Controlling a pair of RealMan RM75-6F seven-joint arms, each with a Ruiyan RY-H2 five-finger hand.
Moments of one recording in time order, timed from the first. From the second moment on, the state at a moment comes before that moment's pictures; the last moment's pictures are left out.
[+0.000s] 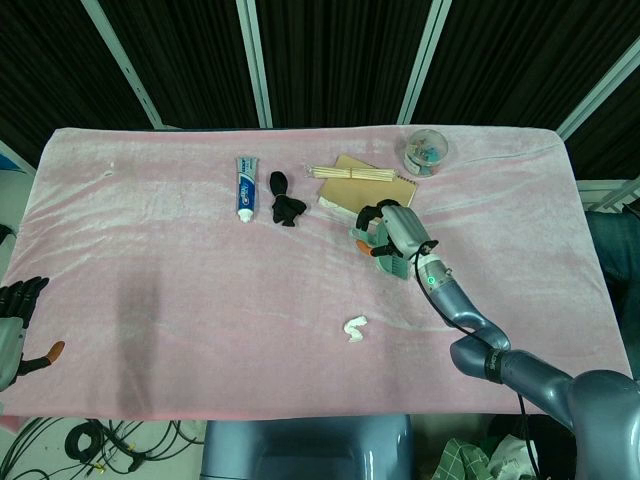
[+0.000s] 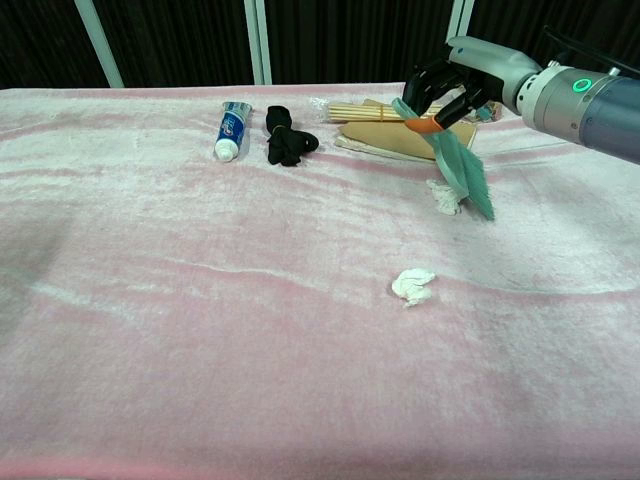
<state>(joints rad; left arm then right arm) -0.10 -1.07 -0.04 -1.69 1.38 1.38 0.06 0.89 -1.65 0.29 -0.97 -1.35 0.75 0.54</state>
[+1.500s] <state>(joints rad) -0.11 -1.06 -0.04 -1.69 1.37 1.37 0.05 0.83 -1.57 0.33 -1.20 -1.35 0.85 0.66</state>
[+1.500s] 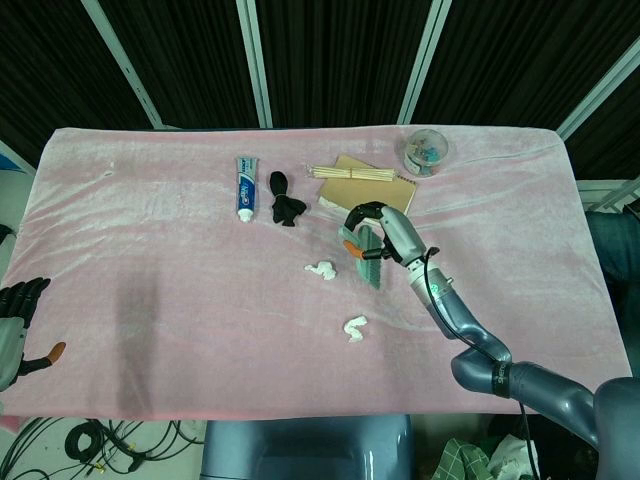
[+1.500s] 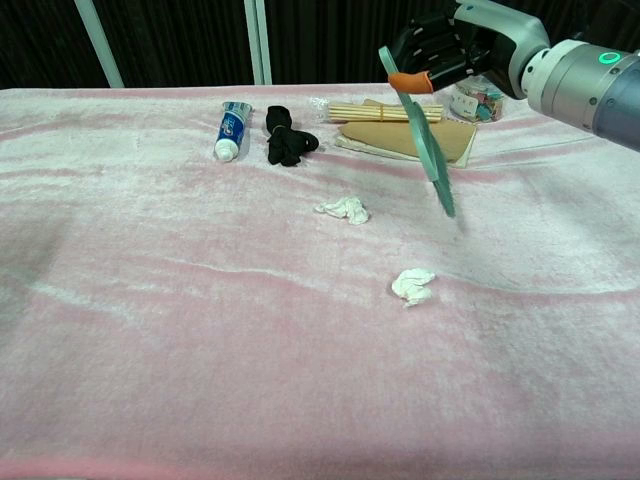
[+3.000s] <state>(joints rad) -0.11 -1.06 -0.04 -1.70 1.38 1.37 0.04 0.67 -1.57 0.22 -1.67 -1.29 0.95 0.46</state>
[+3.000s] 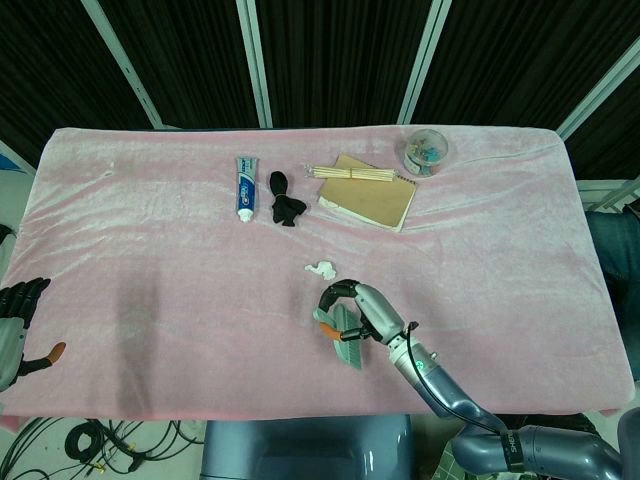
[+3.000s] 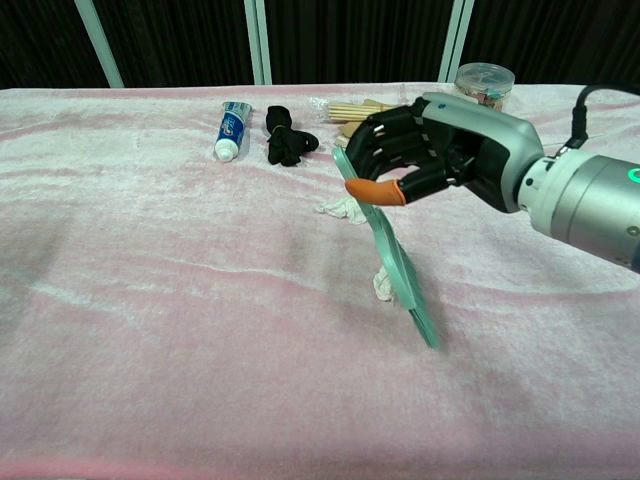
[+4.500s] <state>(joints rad) -0.11 -1.06 -0.03 -1.70 1.37 1.37 0.04 0.77 -1.54 0.17 -1.30 -1.28 0.85 -0.18</state>
